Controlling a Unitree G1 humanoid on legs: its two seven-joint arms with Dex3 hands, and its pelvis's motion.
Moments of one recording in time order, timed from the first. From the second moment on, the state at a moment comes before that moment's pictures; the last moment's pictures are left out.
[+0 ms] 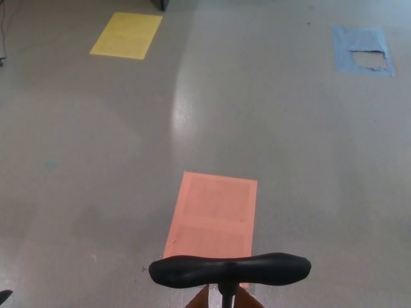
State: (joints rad) left_arm -0.41 0.65 -0.03 1.28 0.19 -0.16 -0.13; right_arm -0.42 -0.89 -0.34 -0.23 0.02 -0.02 0.11
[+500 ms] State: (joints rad) left_arm -0.42 0.65 -0.04 1.28 0.19 -0.16 -0.13; right_arm -0.59 -0.96 0.00 -0.62 0.06 0.08 0.30
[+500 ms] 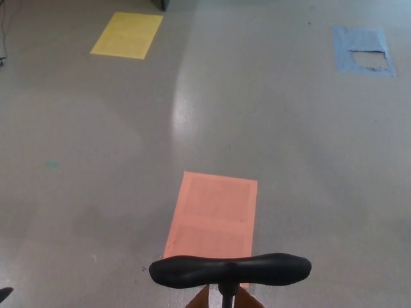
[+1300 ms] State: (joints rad) left_arm -0.42 0.68 -0.07 1.32 0.20 -0.17 -0.15; right_arm -0.71 -0.82 0.64 -0.69 -0.04 0.33 0.60
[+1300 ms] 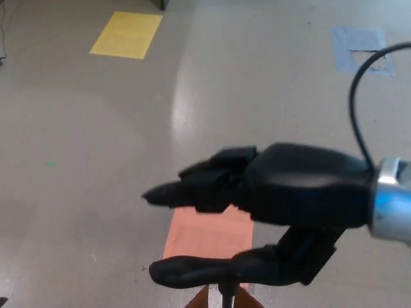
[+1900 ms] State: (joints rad) left_arm -0.42 0.69 -0.06 1.32 0.22 -0.18 -0.17; right_arm -0.43 -0.46 0.84 -0.27 -0.25 0.32 0.47
